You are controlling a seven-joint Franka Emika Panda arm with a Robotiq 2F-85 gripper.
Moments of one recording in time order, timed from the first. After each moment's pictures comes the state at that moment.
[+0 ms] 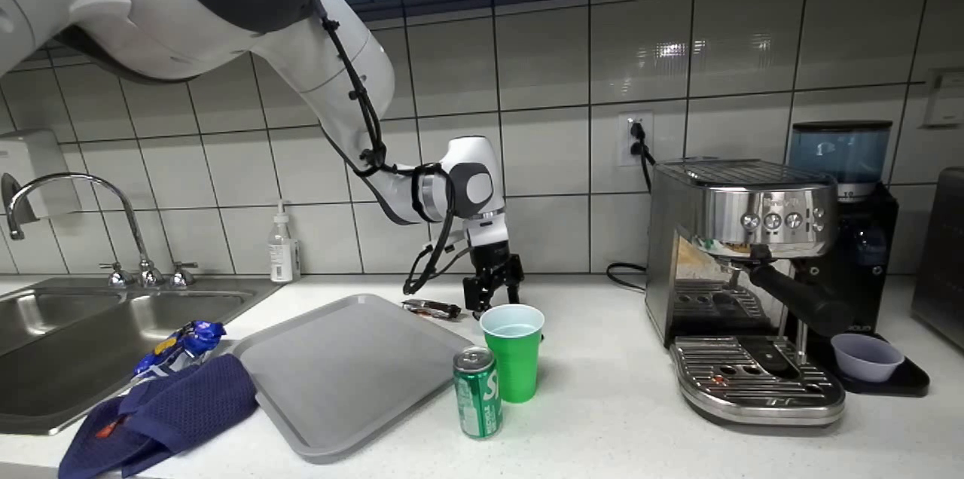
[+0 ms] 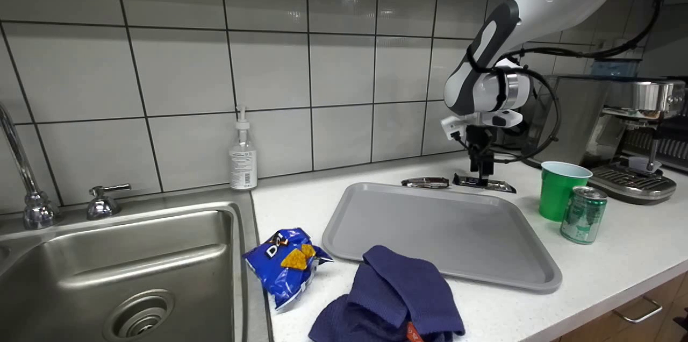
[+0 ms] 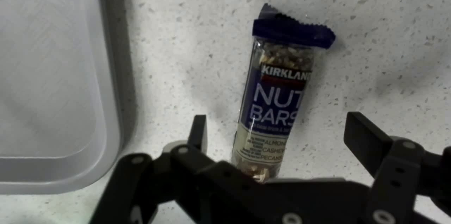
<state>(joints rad) -0.02 0.87 -0.27 -1.57 0.13 2.44 1.69</state>
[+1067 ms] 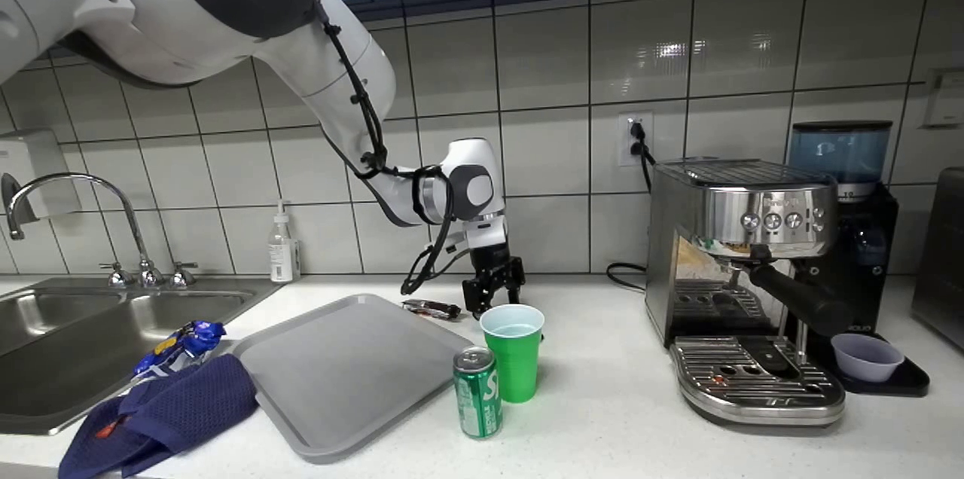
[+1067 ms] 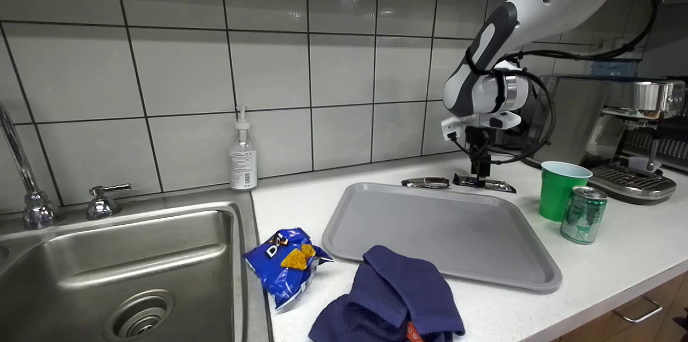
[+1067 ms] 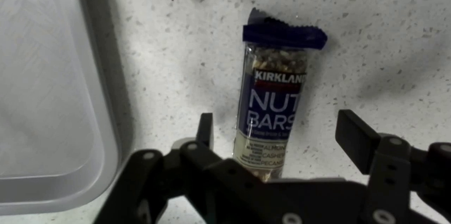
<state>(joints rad) -0.02 0.88 -0.27 -1.56 0.13 2.44 1.77</state>
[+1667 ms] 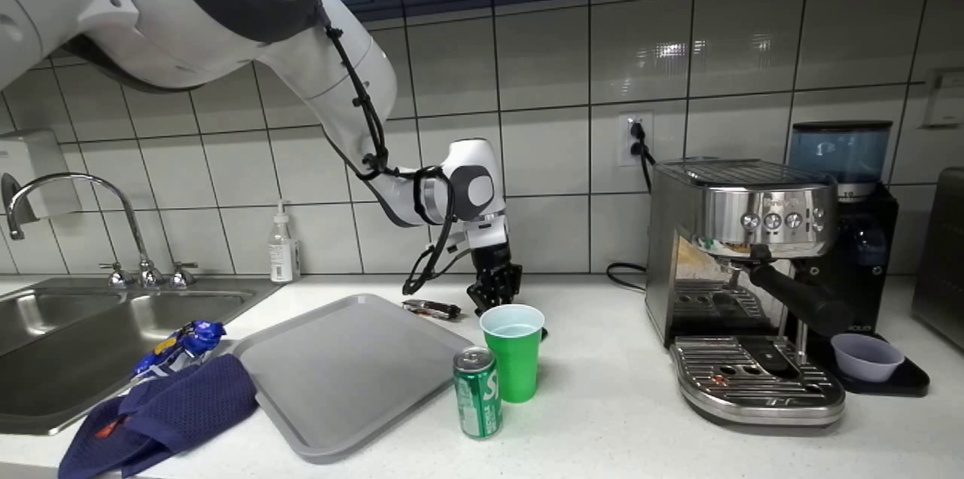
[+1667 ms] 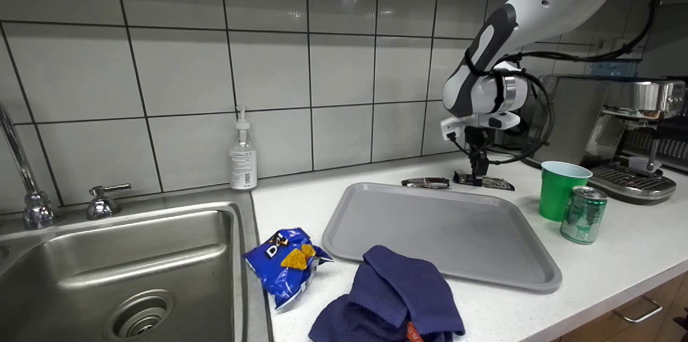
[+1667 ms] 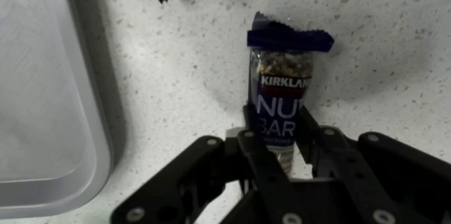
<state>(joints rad) -0.02 0.89 -0.27 -1.54 0.13 2.44 1.77</state>
